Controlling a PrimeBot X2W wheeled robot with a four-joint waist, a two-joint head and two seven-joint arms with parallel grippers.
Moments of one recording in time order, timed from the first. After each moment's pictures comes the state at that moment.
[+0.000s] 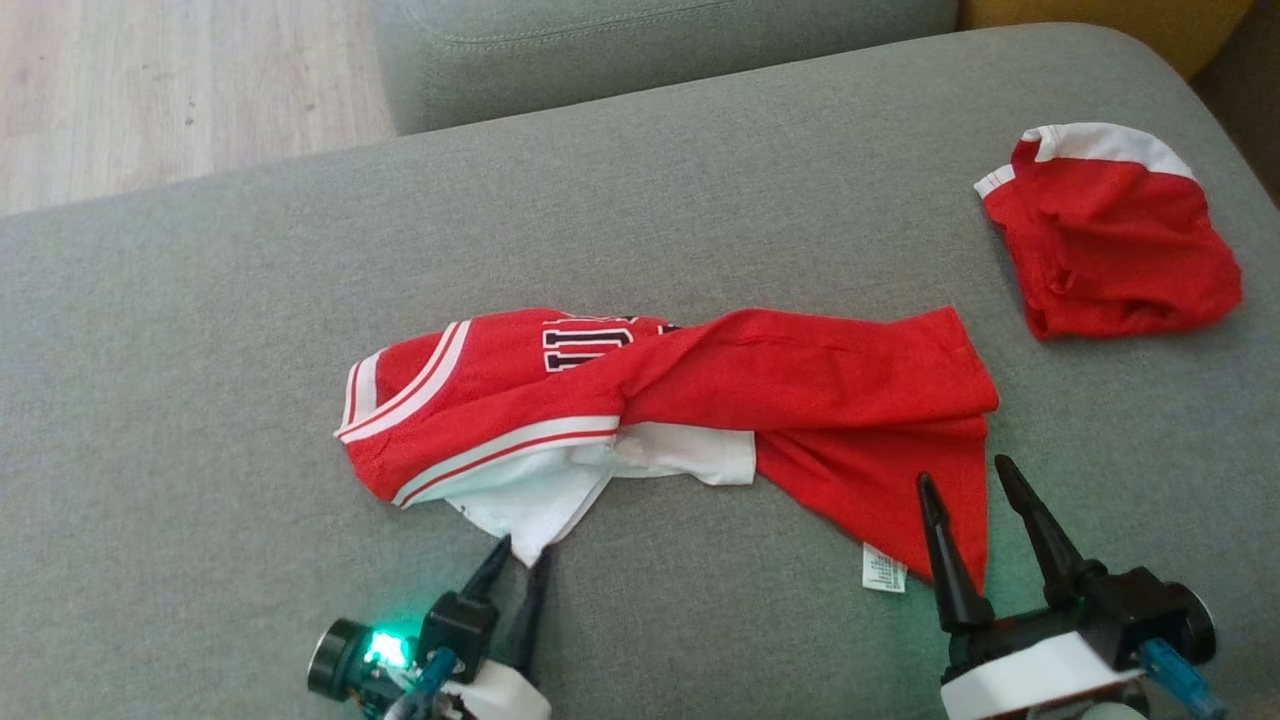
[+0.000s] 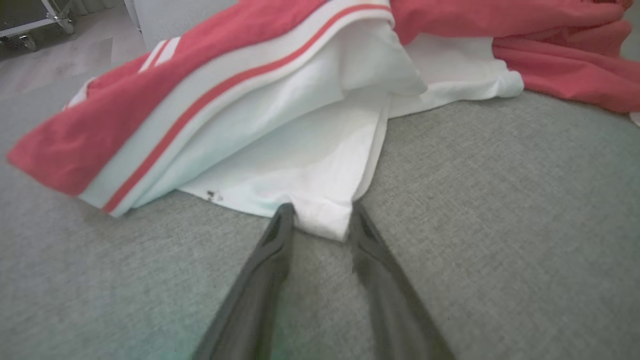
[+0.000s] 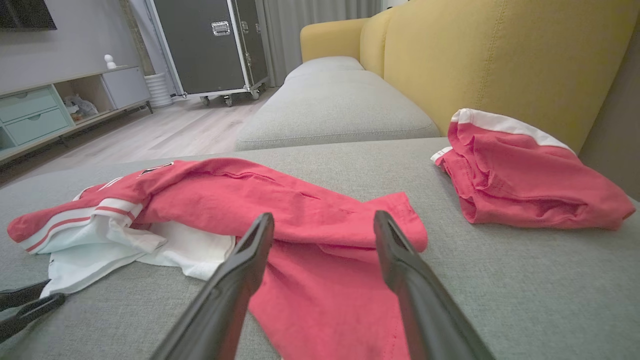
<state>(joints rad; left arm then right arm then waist) -0.19 0.07 -0.51 0.71 -0.14 0.04 -0.26 0.11 -0.07 0.13 0.14 0.10 0.13 -0.26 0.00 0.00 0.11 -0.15</state>
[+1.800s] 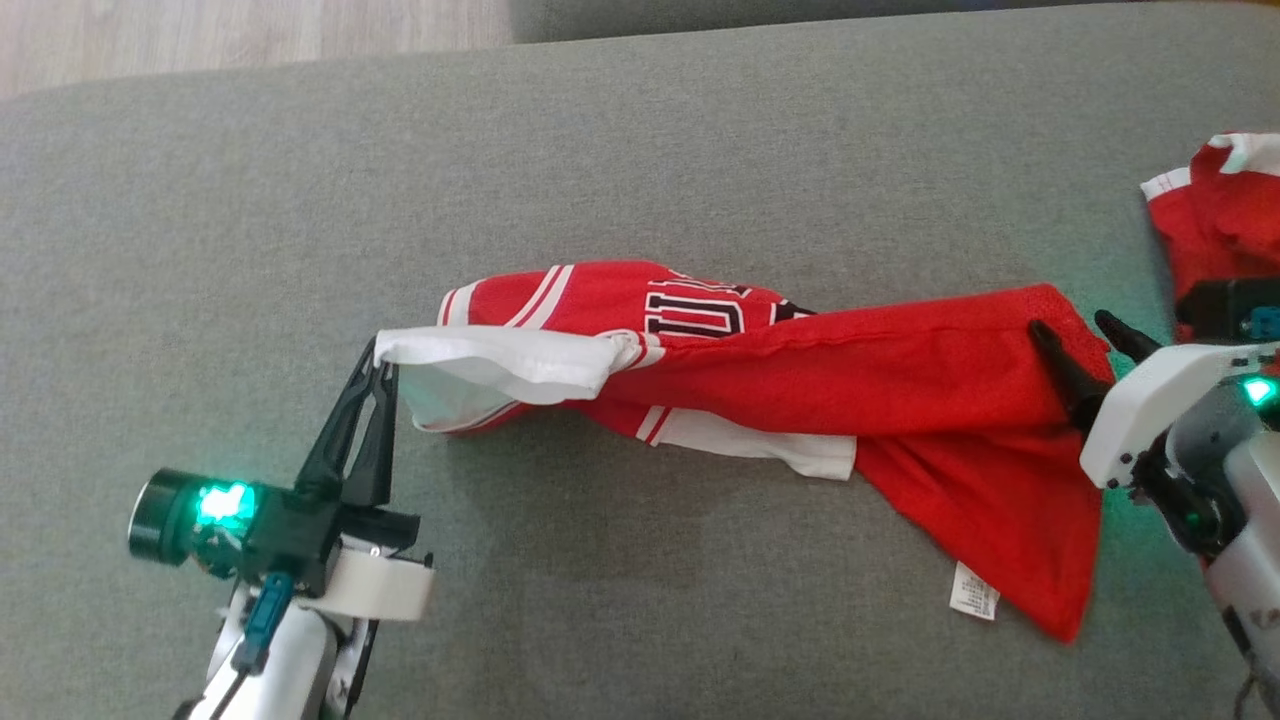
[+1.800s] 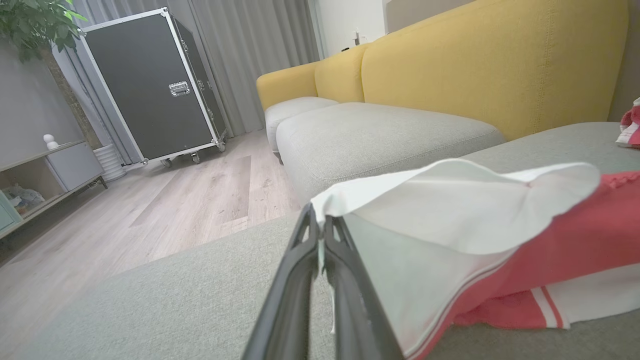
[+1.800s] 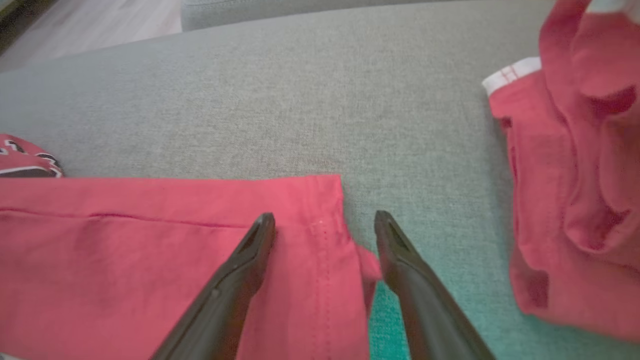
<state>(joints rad) -0.18 0.28 -0.36 0.13 -0.12 0.14 -0.23 -0.46 -0.47 0.41 0.60 0.67 0.13 0.18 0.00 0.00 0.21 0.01</state>
